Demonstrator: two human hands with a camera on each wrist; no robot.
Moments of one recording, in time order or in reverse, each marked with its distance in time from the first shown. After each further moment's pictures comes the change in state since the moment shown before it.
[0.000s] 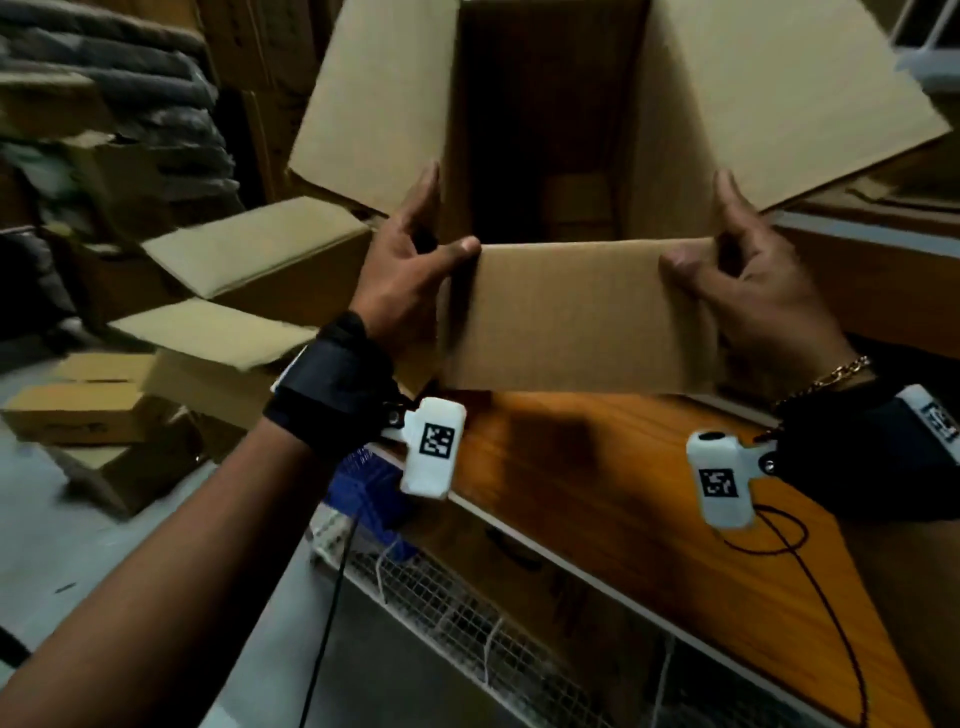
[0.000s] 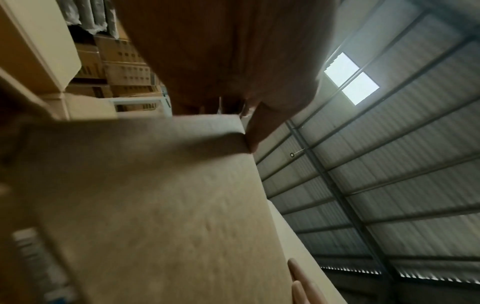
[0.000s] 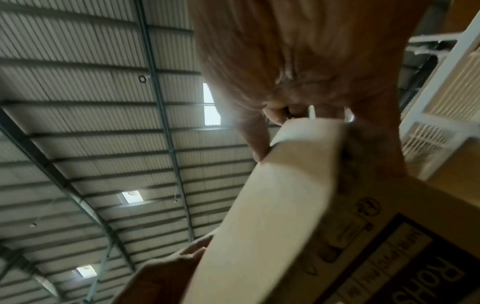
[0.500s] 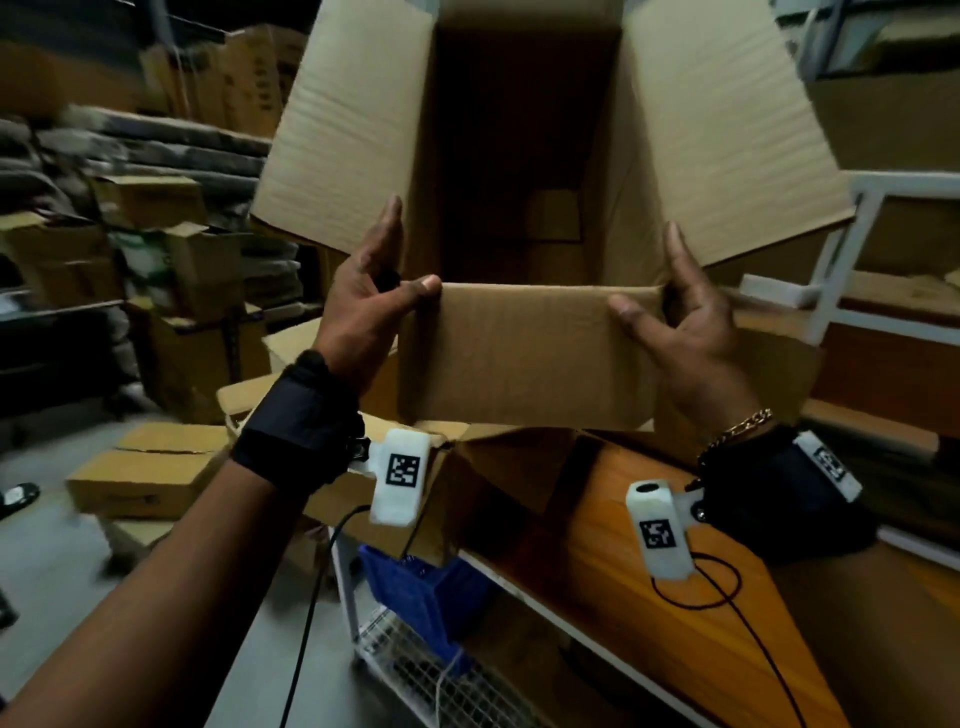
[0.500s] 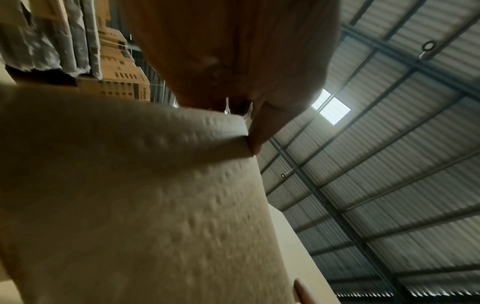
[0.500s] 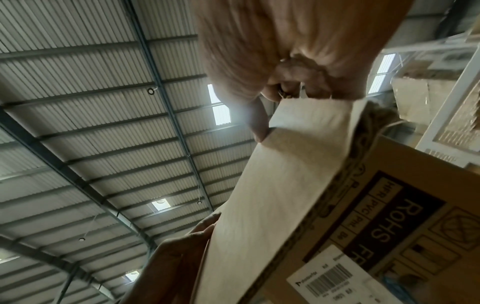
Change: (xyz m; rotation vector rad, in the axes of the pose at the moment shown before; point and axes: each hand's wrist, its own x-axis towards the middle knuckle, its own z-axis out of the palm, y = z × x) left_hand 0.061 0.004 -0.207 0.017 0.089 0.142; right_hand 0.084 -0.091 0.193 0.271 0.086 -0.130
